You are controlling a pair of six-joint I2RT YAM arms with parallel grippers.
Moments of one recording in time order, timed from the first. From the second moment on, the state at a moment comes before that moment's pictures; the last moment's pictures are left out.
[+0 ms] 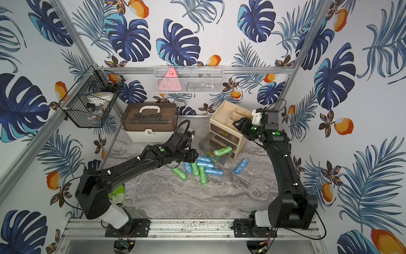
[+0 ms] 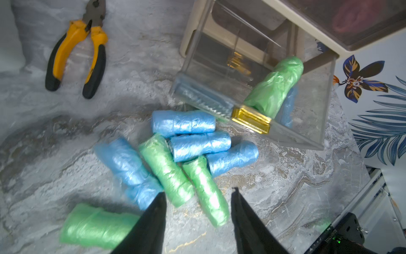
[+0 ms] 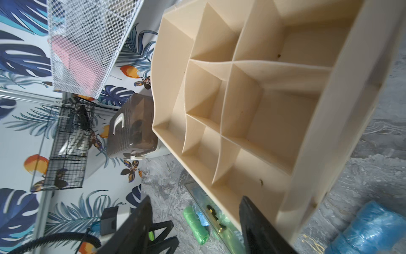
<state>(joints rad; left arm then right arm) -0.68 1.57 1.23 -0.50 0.03 -0.54 0.00 1.42 1.41 -0.63 -0.51 0.62</state>
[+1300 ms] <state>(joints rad) -0.50 1.61 0.79 -0.22 0.19 -0.73 0.05 1.55 1.61 -0.69 -0.31 0.56</state>
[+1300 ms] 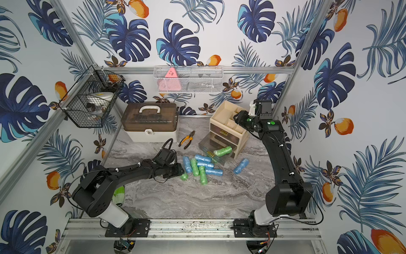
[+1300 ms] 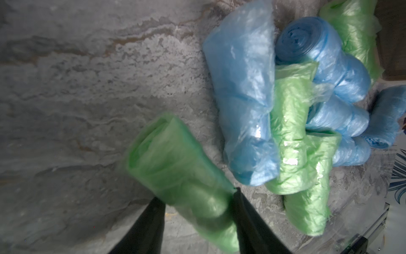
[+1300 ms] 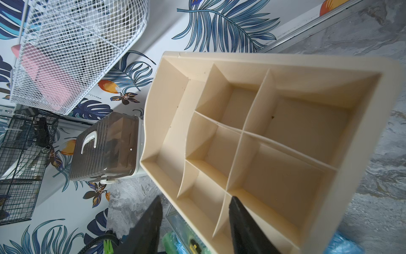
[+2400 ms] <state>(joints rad) -0.54 1.52 1.20 -0.43 0.25 -0.34 0.05 1.55 1.57 -0.67 -0.32 0.57</state>
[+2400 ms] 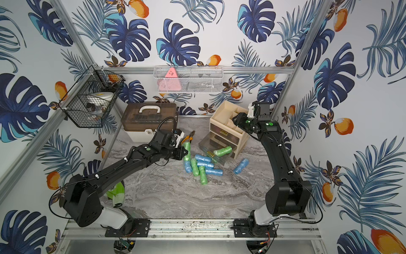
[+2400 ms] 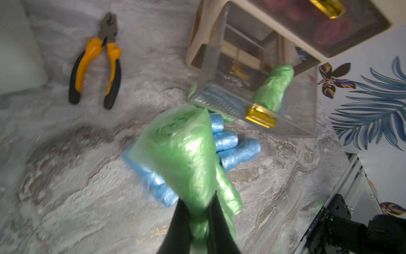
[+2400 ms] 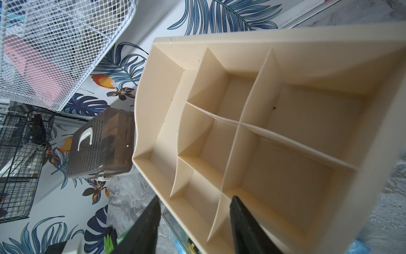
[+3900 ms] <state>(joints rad) -0.67 2.05 1.86 -0.61 0.05 0.11 0.04 1.57 1.57 -0.65 -0.36 0.57</state>
